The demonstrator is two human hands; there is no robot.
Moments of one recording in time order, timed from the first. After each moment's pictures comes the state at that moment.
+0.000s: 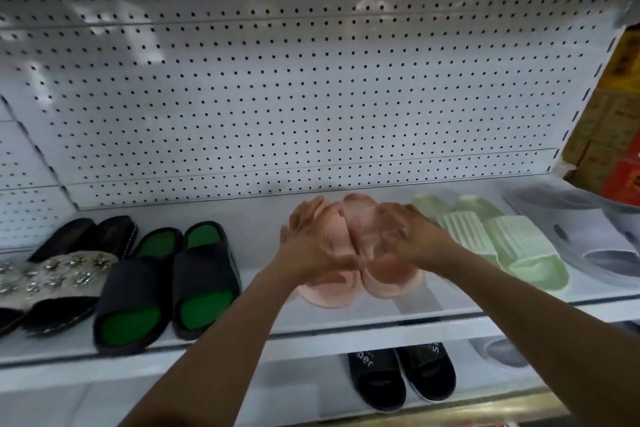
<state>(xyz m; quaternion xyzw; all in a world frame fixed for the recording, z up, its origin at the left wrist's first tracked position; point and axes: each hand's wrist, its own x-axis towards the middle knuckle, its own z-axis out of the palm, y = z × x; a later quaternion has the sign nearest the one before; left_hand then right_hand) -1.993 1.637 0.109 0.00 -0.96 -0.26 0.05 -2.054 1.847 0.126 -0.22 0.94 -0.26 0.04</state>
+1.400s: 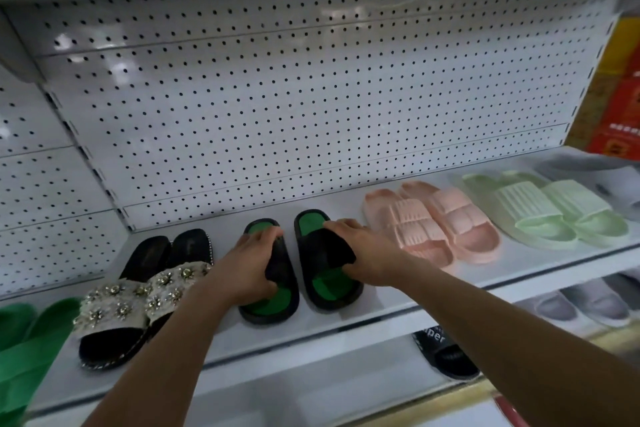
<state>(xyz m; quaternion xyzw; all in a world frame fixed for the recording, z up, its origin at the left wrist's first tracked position) -1.888 1.404 0.136 -0.03 -1.00 -0.06 -0.03 -1.959 1.623 0.115 -0.31 0.93 -0.19 0.05</state>
